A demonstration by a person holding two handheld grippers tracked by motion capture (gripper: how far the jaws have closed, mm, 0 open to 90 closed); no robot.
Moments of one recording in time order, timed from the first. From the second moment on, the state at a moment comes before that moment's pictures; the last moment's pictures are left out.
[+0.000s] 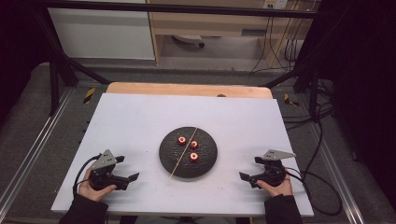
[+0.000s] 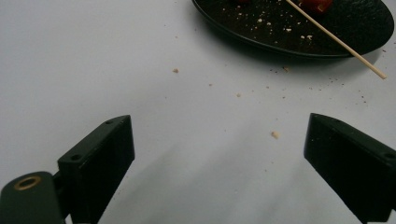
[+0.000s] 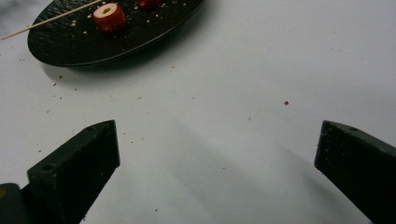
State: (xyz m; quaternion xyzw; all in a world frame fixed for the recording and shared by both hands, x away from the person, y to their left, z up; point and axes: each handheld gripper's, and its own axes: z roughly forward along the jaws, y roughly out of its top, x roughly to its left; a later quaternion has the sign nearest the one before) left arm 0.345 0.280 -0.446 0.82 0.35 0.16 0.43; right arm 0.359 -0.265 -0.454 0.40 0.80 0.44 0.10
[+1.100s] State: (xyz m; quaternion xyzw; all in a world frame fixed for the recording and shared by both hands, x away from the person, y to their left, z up) left arm 0.343 0.256 -0.439 0.83 0.35 0.15 0.41; right arm 0.359 -0.267 -0.453 0.40 0.80 0.44 0.10
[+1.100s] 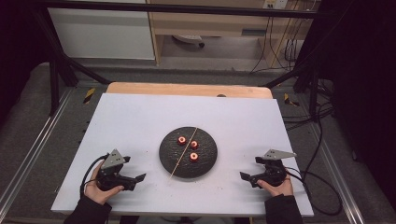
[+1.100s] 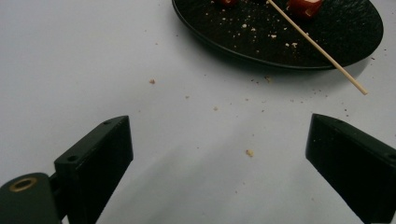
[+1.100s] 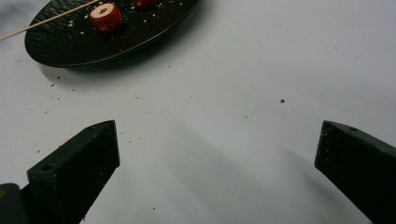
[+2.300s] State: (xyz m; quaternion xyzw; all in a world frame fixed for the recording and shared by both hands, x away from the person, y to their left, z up) left arm 0.360 0.184 -0.410 0.84 0.36 0.15 0.38; right arm 0.359 -0.266 -0.454 0.40 0.80 0.43 0.10
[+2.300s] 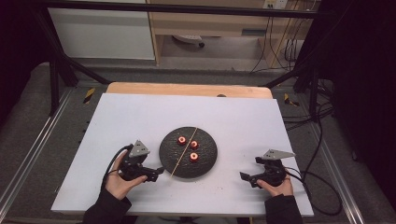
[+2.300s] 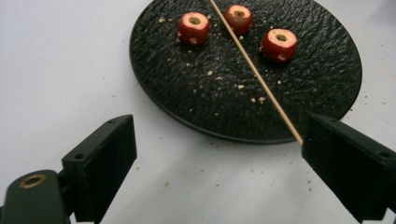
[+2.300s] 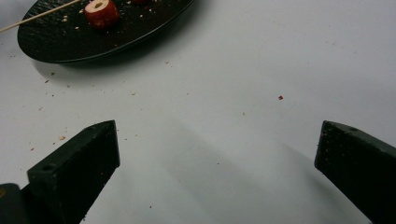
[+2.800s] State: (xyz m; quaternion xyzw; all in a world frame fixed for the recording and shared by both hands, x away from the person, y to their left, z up) left arm 0.373 0.145 -0.405 0.85 0.36 0.13 0.35; right arm 0.359 -0.266 -0.454 0.40 0.80 0.43 0.10
